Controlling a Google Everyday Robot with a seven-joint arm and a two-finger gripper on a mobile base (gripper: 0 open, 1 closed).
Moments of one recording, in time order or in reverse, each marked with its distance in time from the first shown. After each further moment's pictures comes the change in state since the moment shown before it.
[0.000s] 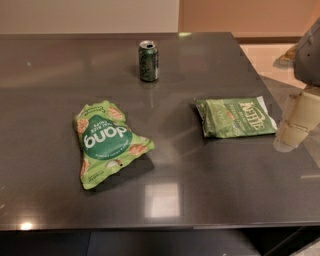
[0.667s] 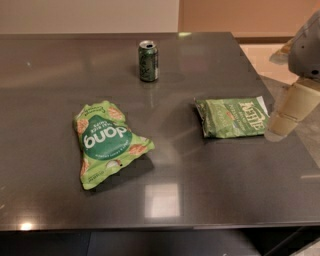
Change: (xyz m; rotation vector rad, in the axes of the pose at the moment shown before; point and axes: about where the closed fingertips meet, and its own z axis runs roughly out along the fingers) arm -0.007 -0.018 0.006 0.005 -0.051 0.041
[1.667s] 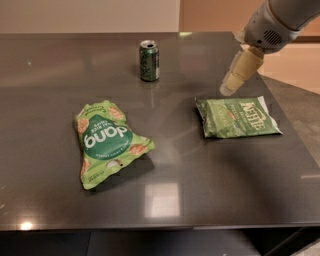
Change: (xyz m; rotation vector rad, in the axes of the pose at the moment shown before) arm -0.063 -0.113 0.058 0.019 -0.192 0.050
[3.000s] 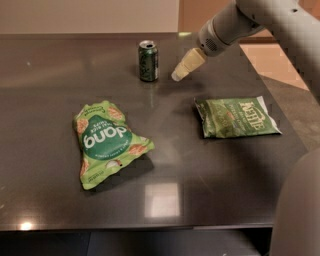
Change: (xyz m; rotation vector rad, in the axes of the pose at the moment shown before) arm -0.083 -0.082 0.127 0.060 -0.217 0.135
